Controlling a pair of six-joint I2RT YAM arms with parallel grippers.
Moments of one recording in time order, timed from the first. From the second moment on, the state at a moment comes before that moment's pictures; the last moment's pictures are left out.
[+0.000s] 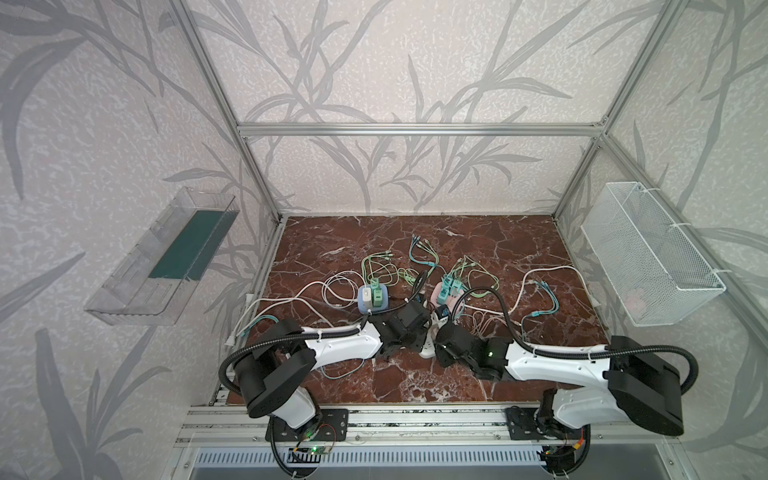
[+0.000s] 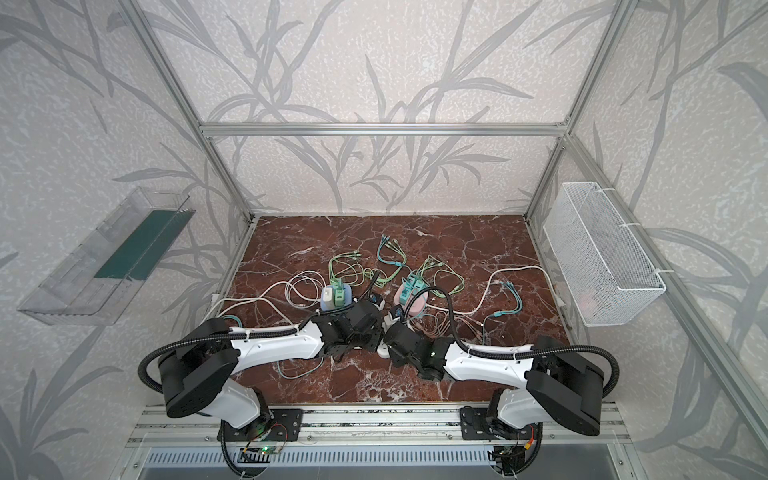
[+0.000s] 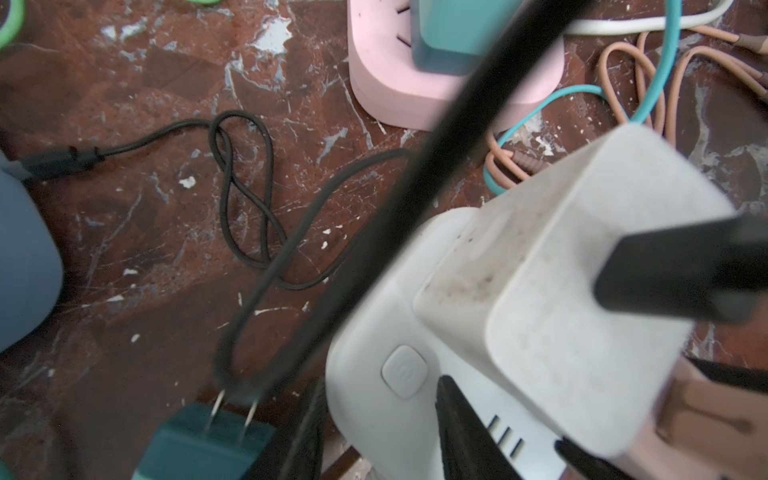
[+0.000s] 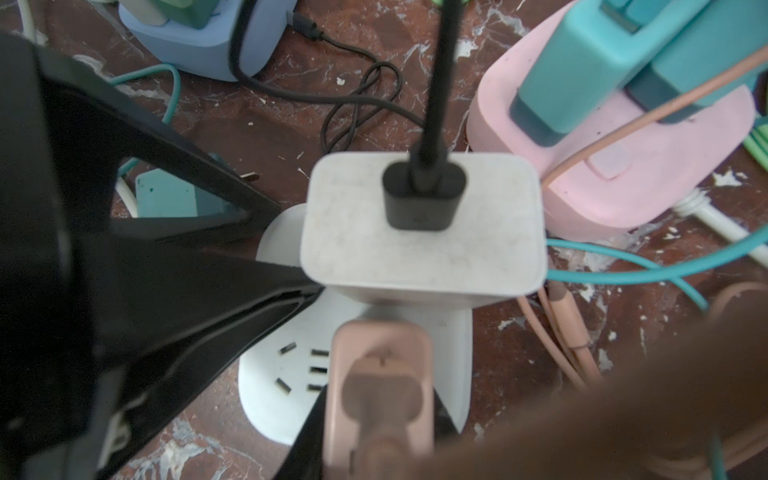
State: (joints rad) left arm -0.95 1.56 0.78 -0.20 -0.13 -0.48; right arm 1.08 1.36 0.60 -0.15 0.31 0.57
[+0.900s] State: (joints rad) left arm -0.96 1.56 0.78 -0.20 -0.14 -0.50; right arm 1.08 1.37 0.65 -0.25 0.29 0.55
